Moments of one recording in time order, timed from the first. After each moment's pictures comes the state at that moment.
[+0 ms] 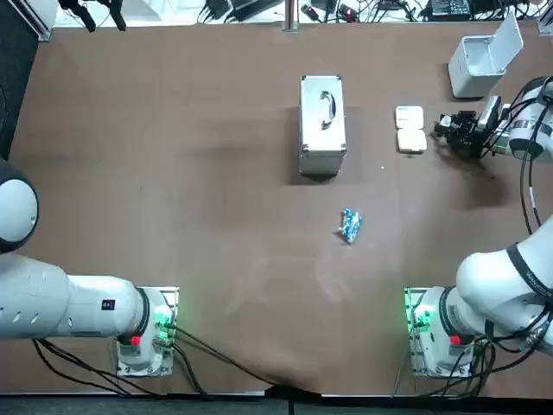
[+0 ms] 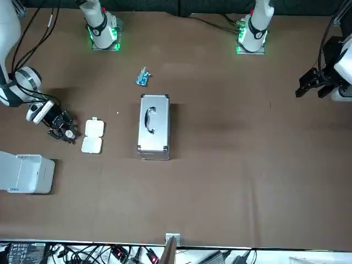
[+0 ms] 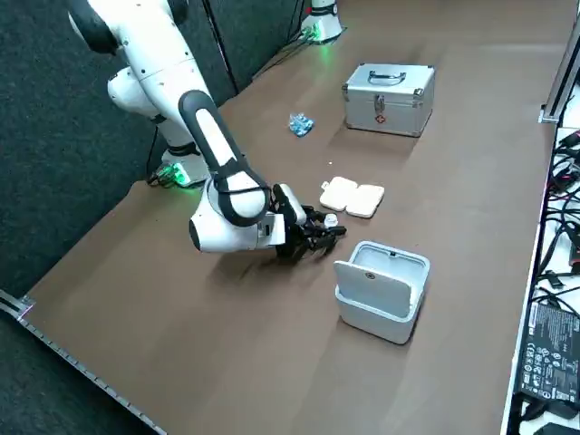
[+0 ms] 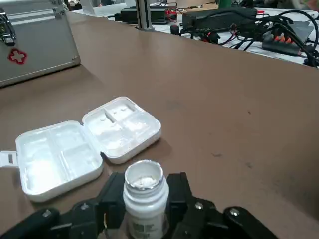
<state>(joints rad) -0.49 0.58 -0.05 -2.15 1.45 2.06 -2.60</state>
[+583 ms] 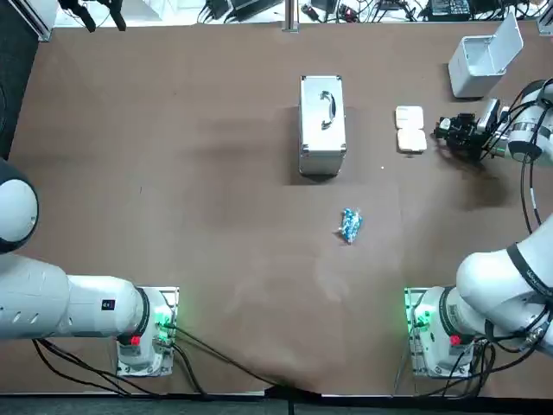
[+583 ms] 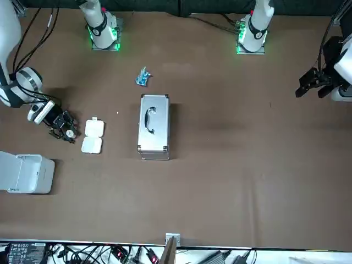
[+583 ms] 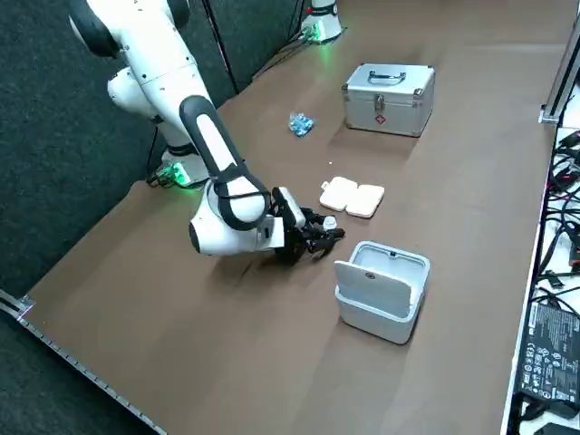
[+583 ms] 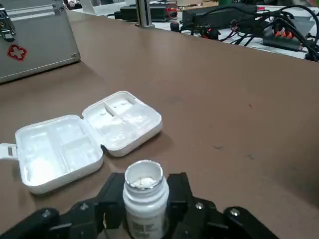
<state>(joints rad) -0.50 0.60 -0.05 -2.14 1.45 2.06 -2.61</state>
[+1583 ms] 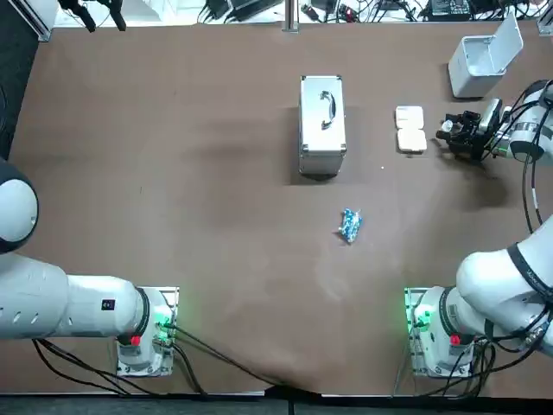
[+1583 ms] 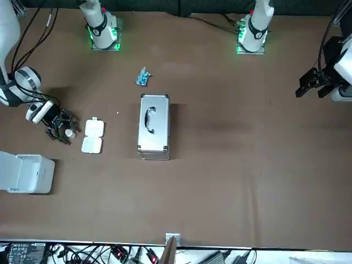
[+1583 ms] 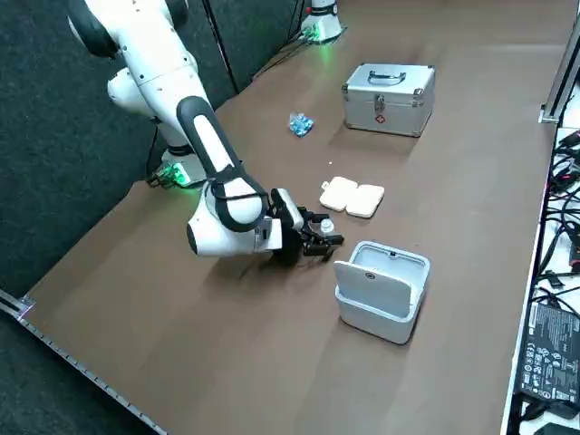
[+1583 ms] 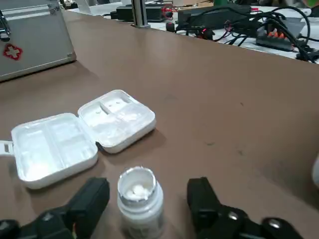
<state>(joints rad) -0.51 0.60 -0.05 -2.14 1.45 2.06 -2.61</state>
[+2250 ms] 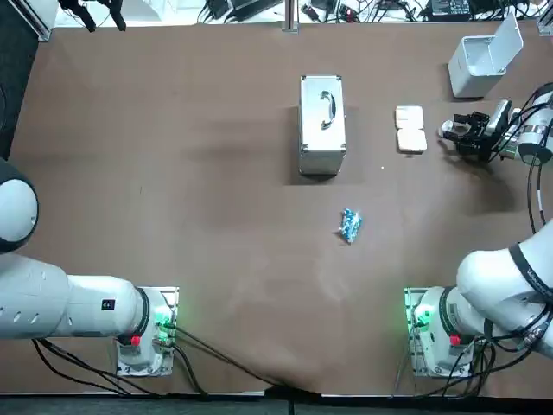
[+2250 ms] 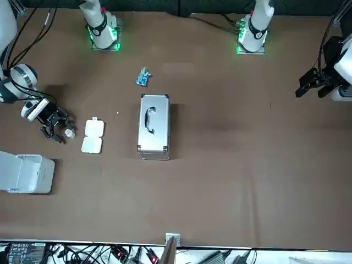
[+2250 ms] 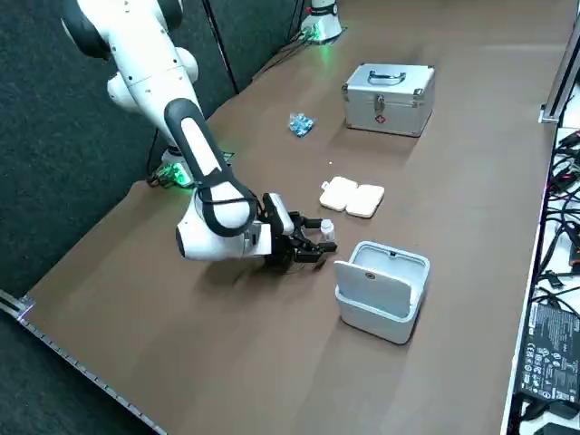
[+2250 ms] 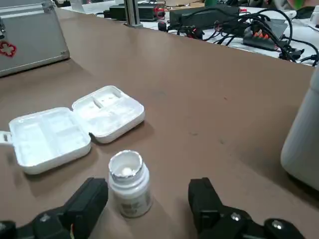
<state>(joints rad) -0.55 0.59 -0.06 -2.13 1.44 2.06 -2.61</state>
